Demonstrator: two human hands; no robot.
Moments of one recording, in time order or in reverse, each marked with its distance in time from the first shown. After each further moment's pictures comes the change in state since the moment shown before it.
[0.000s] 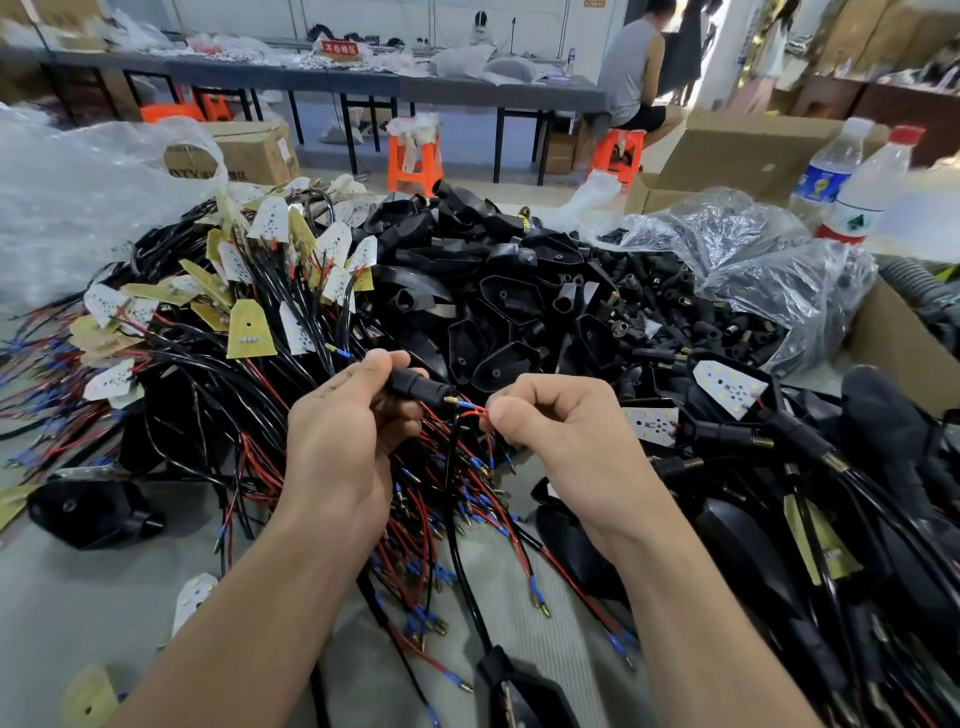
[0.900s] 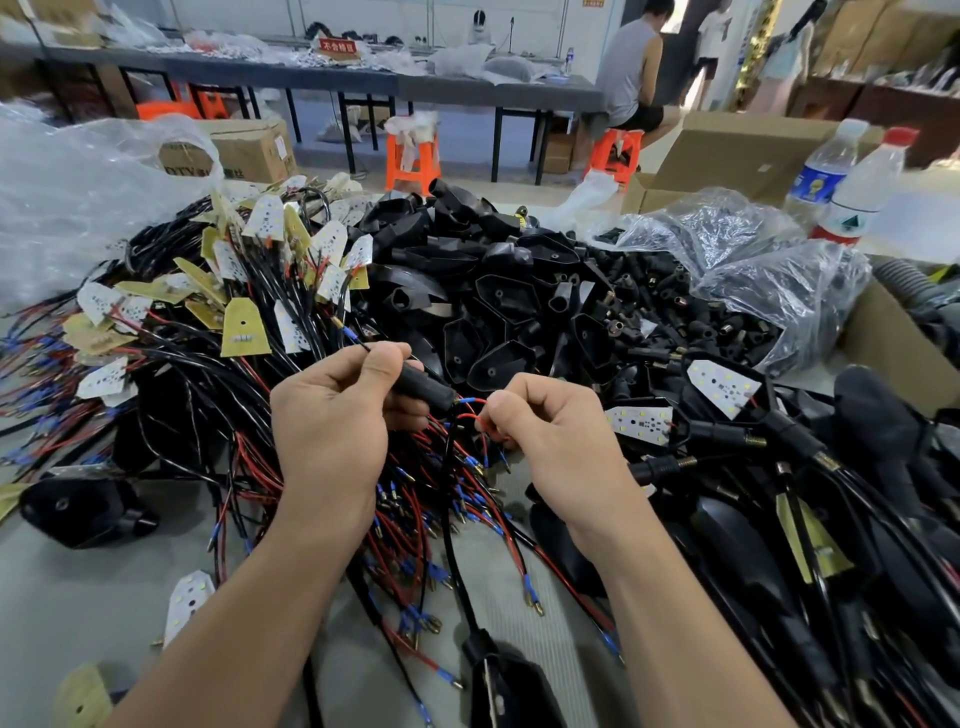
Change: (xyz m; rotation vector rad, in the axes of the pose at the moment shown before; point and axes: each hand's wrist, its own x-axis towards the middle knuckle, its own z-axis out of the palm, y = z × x) left_hand -0.004 0.000 0.003 0.215 -0.012 0.321; right_hand 0.004 0.012 0.005 -0.049 0.101 0.050
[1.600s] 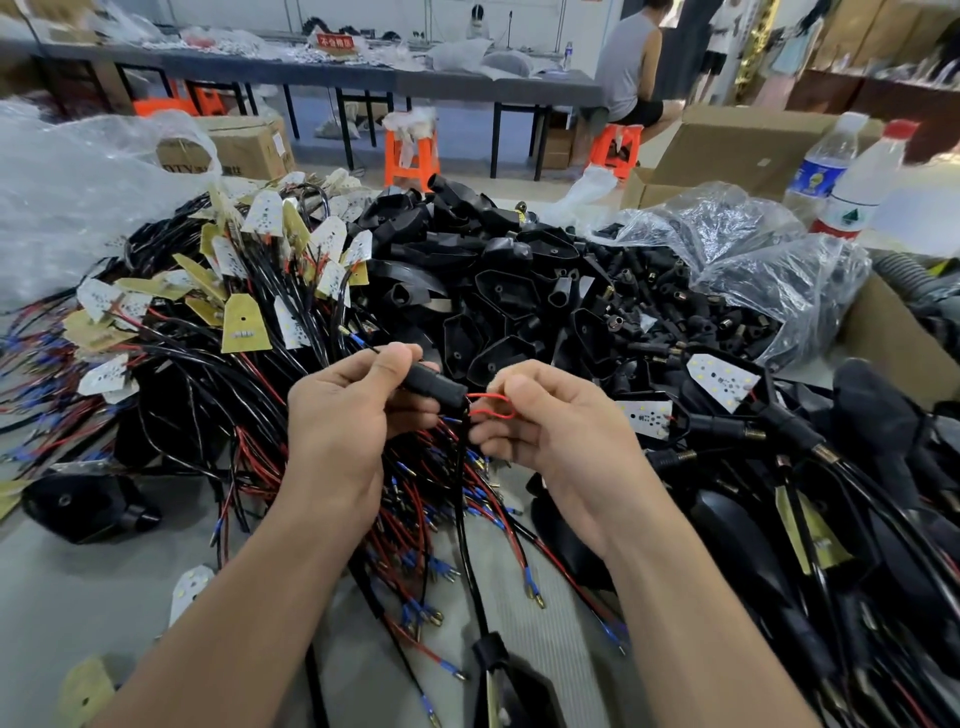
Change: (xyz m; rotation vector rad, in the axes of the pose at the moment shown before) left_hand 0.004 -0.003 -0.001 -0.093 -0.077 -0.164; right_hand -0.005 -0.010 -0.005 0.396 -0.079 0.196
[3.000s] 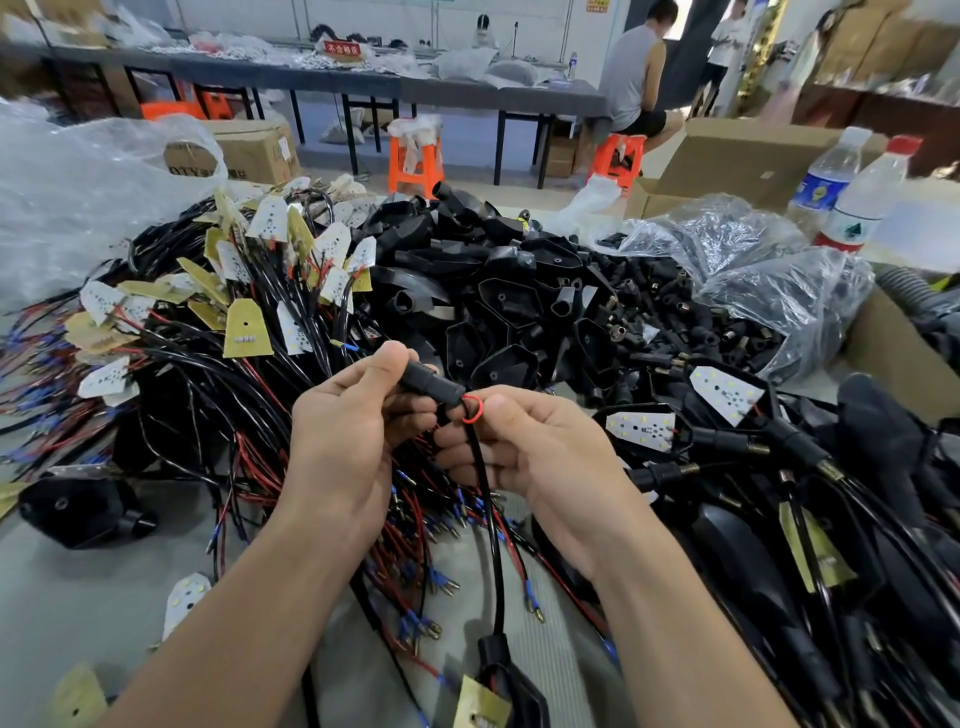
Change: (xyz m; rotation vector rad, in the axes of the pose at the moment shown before) left_hand -0.005 0.006 0.005 -0.139 0.039 -0.107; right_hand -0.003 0.002 0.012 0.028 -0.114 0.044
